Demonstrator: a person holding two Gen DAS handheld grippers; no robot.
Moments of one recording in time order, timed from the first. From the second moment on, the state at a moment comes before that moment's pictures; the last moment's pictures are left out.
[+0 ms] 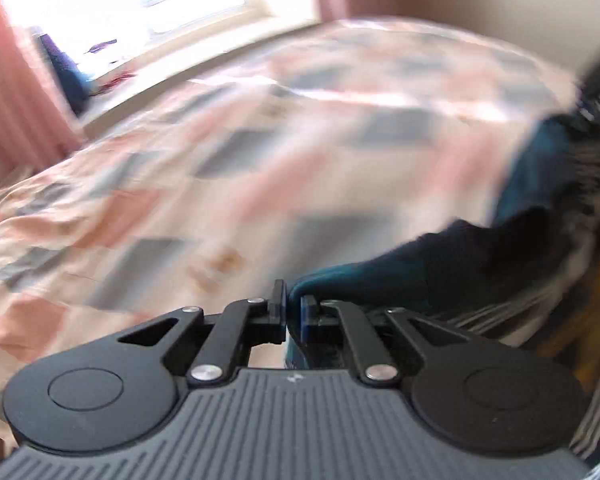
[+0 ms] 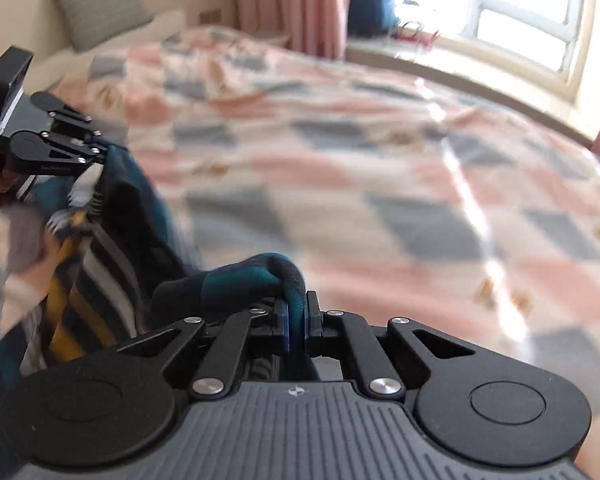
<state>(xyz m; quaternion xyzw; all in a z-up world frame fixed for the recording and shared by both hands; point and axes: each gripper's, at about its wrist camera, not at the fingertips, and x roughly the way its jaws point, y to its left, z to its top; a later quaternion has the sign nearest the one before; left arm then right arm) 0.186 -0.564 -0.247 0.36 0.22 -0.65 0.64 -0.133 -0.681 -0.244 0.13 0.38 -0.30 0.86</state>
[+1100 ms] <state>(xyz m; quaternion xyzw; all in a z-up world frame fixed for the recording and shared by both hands) 0.273 -0.474 -0.326 0.46 0.31 -0.59 0.59 -0.227 -0.728 -0.343 0.27 0.46 -0.37 0.76</state>
